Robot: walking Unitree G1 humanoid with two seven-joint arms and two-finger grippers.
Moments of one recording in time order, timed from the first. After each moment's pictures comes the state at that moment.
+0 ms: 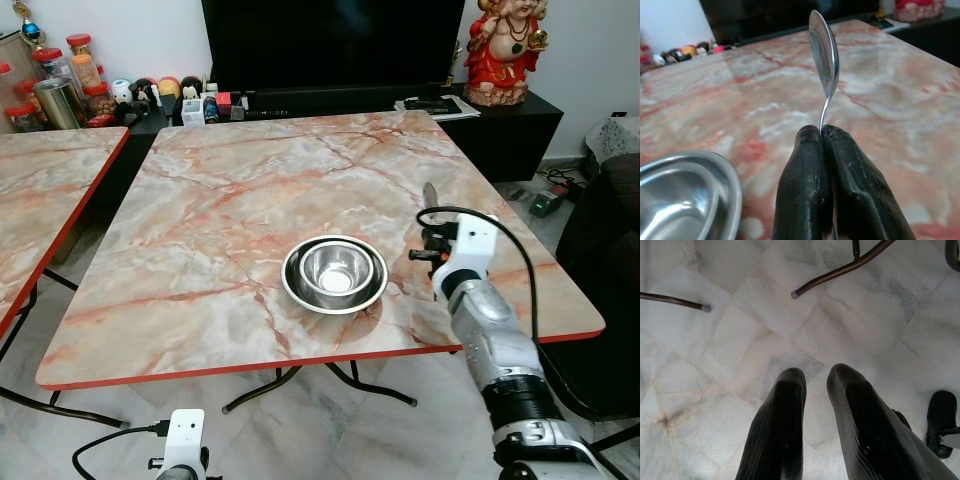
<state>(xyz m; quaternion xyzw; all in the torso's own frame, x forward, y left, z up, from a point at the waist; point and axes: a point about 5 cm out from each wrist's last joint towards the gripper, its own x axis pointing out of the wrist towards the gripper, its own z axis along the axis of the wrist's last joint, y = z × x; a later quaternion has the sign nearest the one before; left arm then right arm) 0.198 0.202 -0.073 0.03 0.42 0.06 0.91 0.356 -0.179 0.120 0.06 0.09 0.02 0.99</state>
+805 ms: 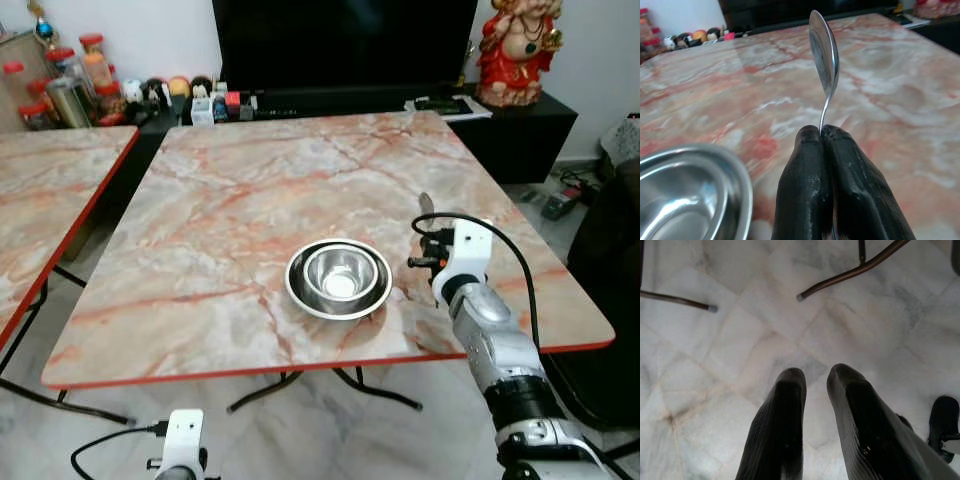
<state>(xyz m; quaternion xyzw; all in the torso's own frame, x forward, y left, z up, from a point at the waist) 0.198 0.204 -0.073 0.03 0.42 0.06 0.91 0.355 -0.172 0.116 0.04 0.10 0.04 0.99</state>
